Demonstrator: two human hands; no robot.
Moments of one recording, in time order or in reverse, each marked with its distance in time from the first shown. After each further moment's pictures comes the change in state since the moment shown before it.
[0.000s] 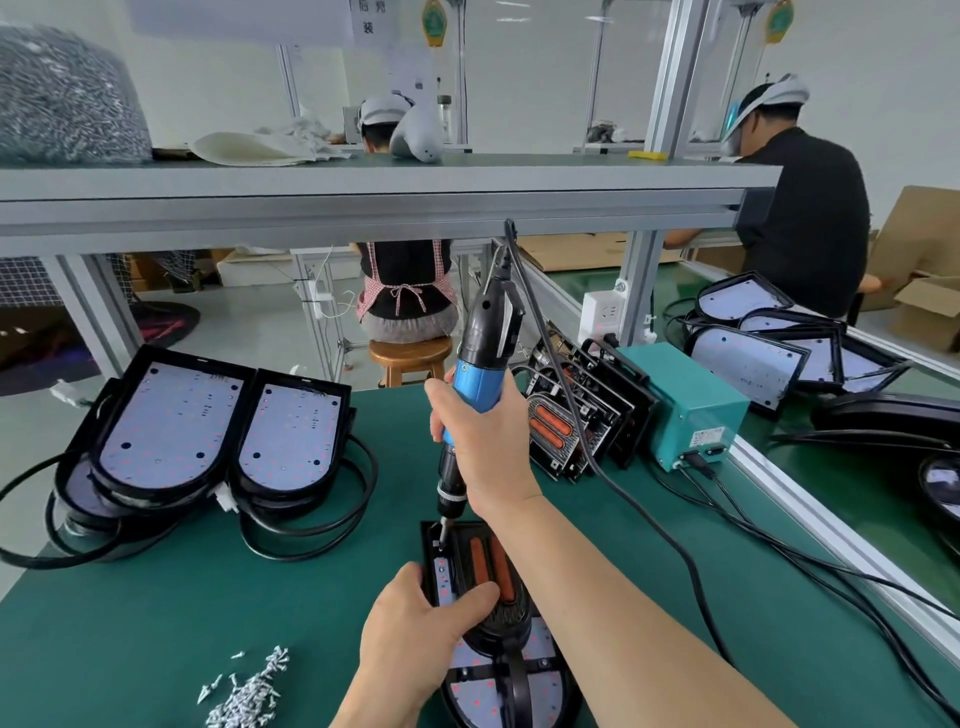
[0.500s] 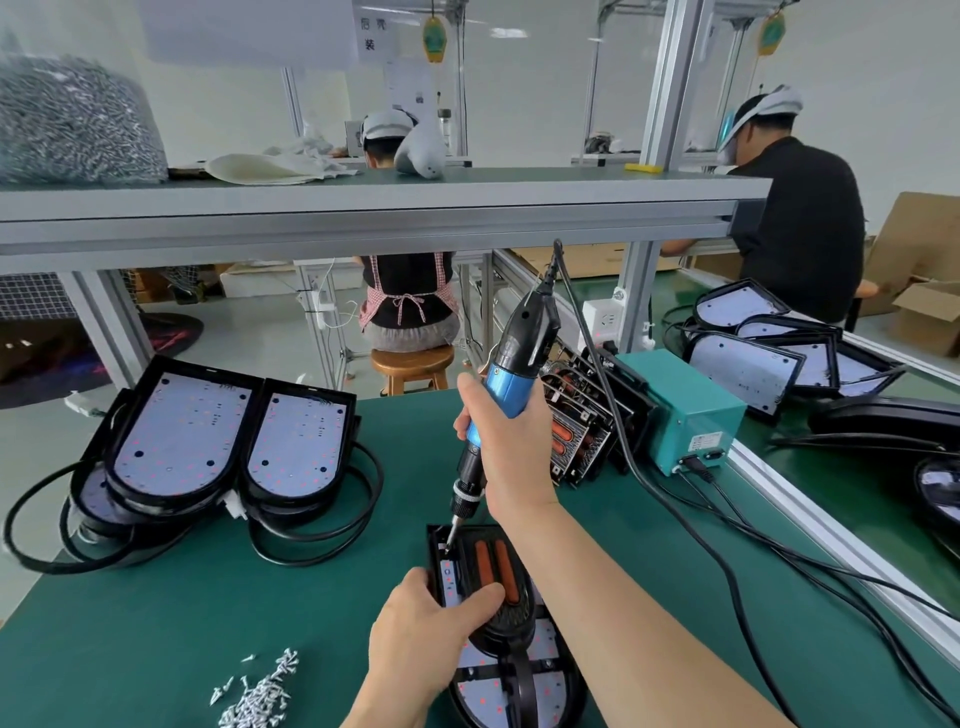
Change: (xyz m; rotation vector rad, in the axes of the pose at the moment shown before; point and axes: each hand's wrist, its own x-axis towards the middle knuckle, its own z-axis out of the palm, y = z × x) left_hand -0.007 0.005 -0.002 0.028 -0.029 -0.009; right_hand -0.001 -0.005 -0.010 0.074 0.131 0.017
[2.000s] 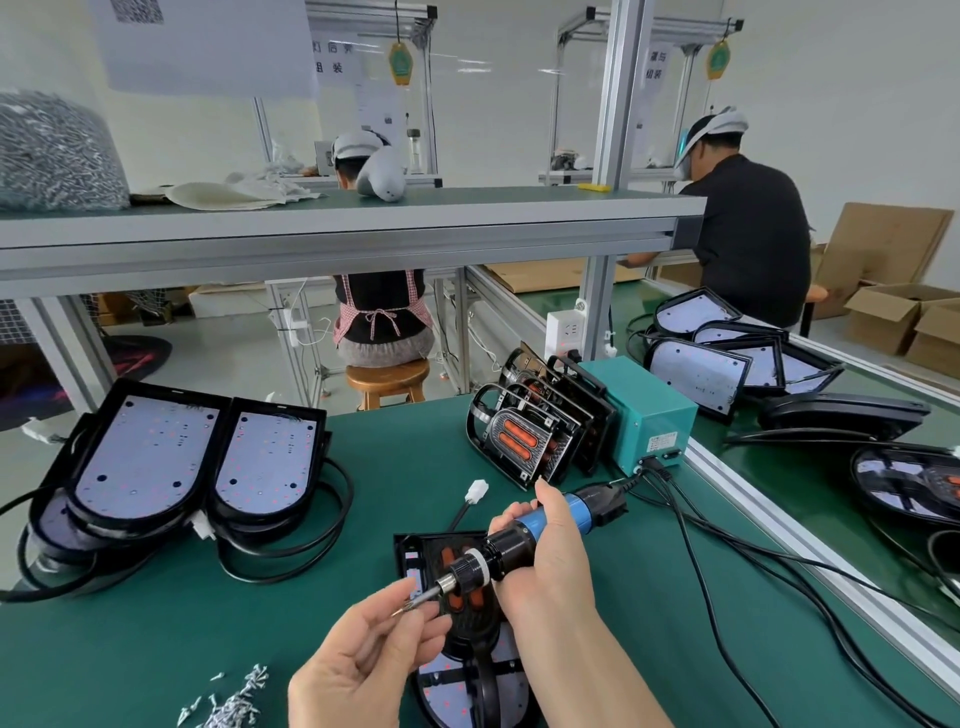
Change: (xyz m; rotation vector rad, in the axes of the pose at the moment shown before) left_hand -0.045 -0.021 0.007 -0.630 0.234 0.501; right_hand -0.062 -0.004 -0.060 0.660 0.615 0.634
